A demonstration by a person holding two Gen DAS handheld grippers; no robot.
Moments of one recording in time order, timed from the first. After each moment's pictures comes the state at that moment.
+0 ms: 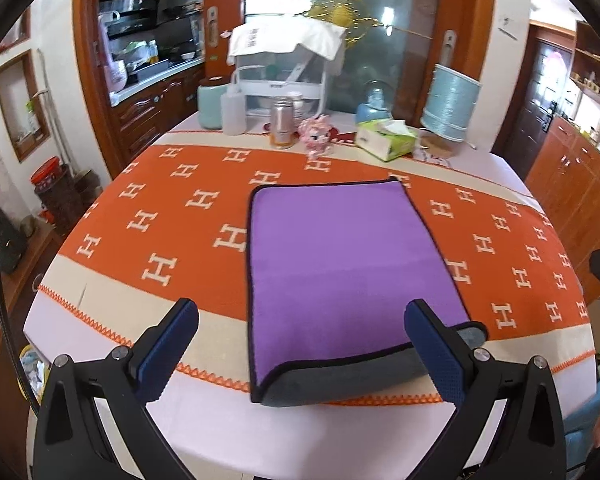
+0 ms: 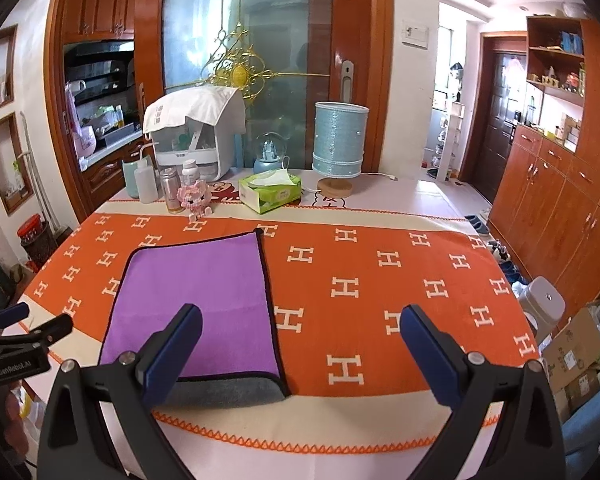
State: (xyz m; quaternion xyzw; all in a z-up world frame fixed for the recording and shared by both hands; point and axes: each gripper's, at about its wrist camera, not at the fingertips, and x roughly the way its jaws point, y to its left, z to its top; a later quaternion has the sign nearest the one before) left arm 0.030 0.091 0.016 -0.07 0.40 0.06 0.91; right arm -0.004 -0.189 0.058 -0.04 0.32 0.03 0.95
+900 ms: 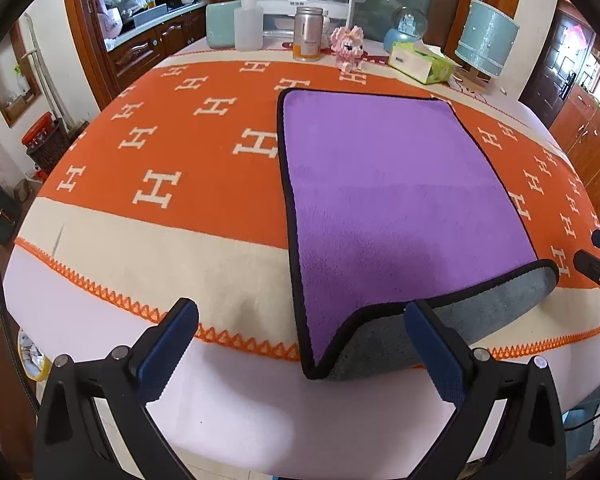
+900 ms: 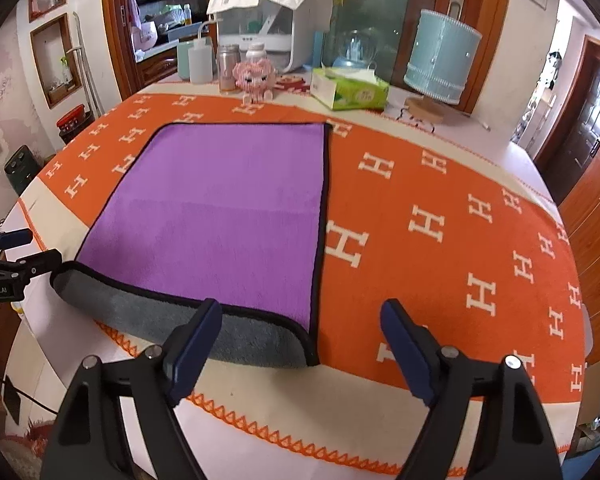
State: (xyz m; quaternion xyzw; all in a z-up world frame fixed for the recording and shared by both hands) left arm 0.044 0.136 -0.087 -0.07 0.50 0.06 0.86; right arm 0.053 -0.167 -0.054 -0.13 0.45 0.15 0.87
